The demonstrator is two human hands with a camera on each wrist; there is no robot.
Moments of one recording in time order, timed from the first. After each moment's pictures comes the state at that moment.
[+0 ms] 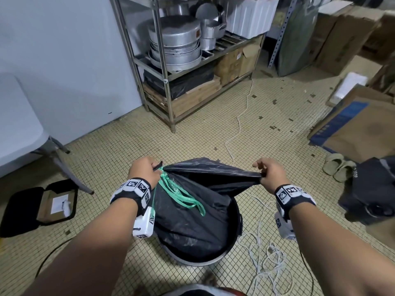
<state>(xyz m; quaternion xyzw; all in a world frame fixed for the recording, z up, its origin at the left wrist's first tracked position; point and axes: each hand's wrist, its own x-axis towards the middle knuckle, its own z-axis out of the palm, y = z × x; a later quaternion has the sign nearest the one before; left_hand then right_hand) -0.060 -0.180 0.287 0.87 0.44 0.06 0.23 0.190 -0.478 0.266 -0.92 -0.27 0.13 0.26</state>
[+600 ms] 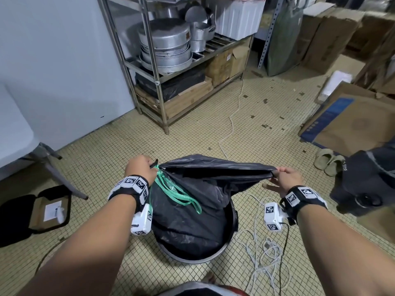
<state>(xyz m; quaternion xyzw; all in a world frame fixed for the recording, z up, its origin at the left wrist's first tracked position) -0.055 -0.190 0.300 0.87 0.45 0.05 0.22 0.190 -0.530 0.264 -0.71 0.17 0.23 0.64</state>
